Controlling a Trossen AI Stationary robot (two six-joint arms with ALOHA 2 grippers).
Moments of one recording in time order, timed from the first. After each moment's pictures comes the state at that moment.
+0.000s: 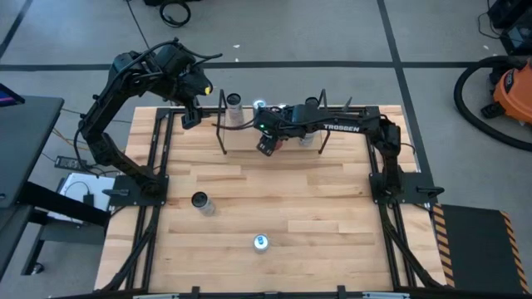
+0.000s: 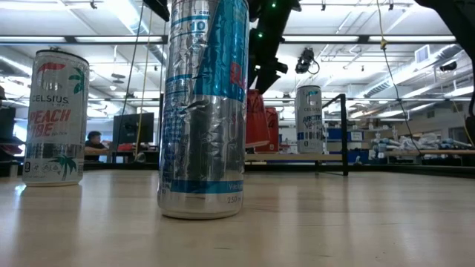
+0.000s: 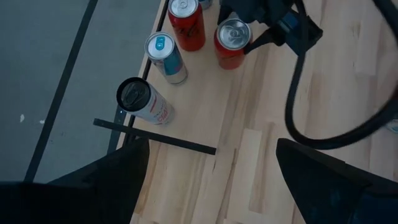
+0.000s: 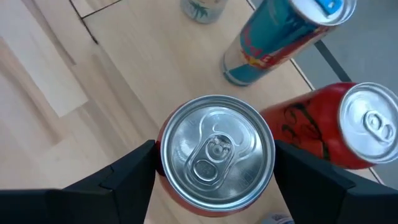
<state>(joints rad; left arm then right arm) 0.58 1.54 2.15 -1.57 0.07 0.36 -0.22 1.96 1.86 -1.00 0.35 0.30</state>
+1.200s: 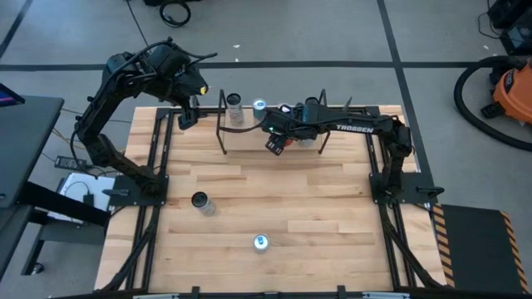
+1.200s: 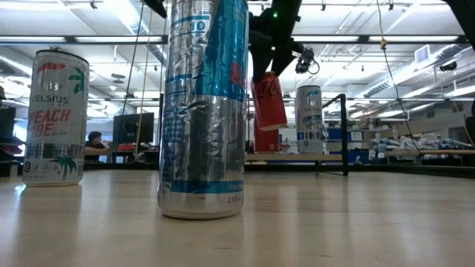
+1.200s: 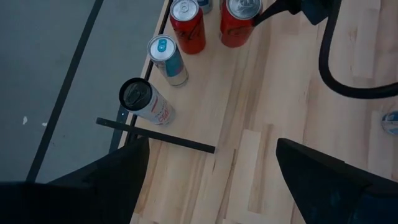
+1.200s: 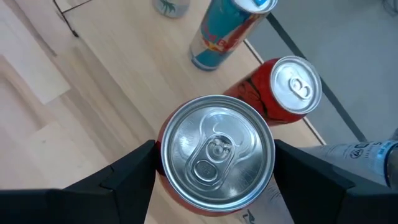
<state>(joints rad) 0.58 1.51 2.14 -1.57 0.07 0.35 -0.17 1.87 1.86 -1.14 0.47 0.37</state>
